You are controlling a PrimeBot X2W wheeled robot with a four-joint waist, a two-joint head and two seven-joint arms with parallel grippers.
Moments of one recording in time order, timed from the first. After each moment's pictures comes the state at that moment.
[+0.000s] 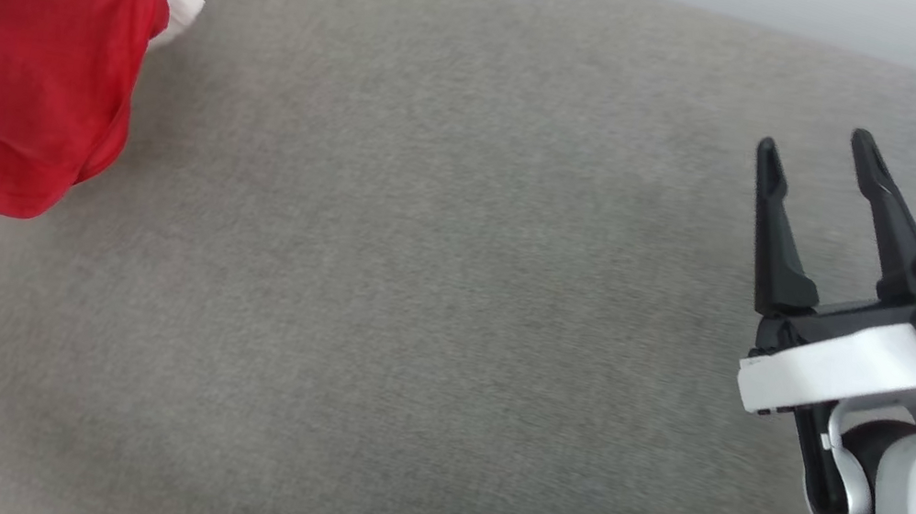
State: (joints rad) left arm -1.07 0.73 -0.46 0.60 -0.71 -0.12 0.23; right arm -0.36 -0.09 0.07 -0.05 0.16 0.13 0.01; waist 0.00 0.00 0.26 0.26
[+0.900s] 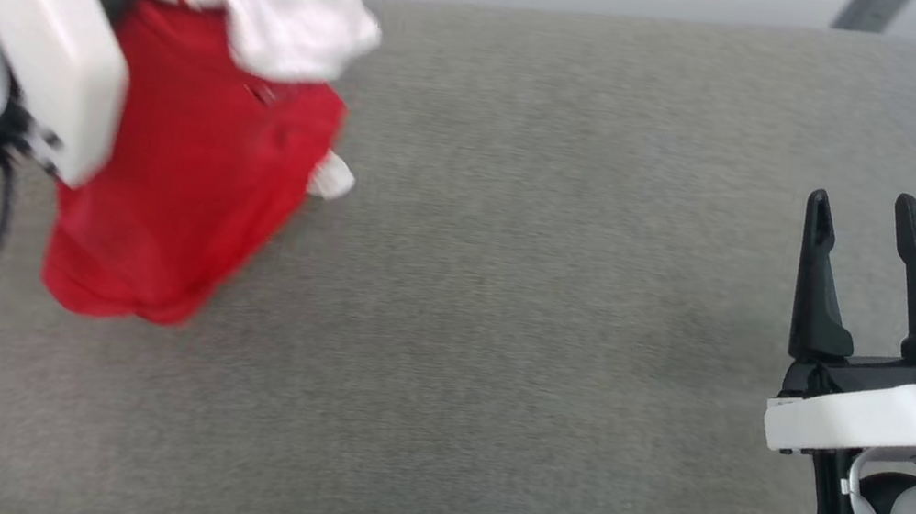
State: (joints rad) left arm -0.90 0.85 -0.54 -0.16 -0.76 0.02 0.58; right arm -0.27 -0.05 -0.03 -0.02 0.19 0.13 -0.09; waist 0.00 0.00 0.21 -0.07
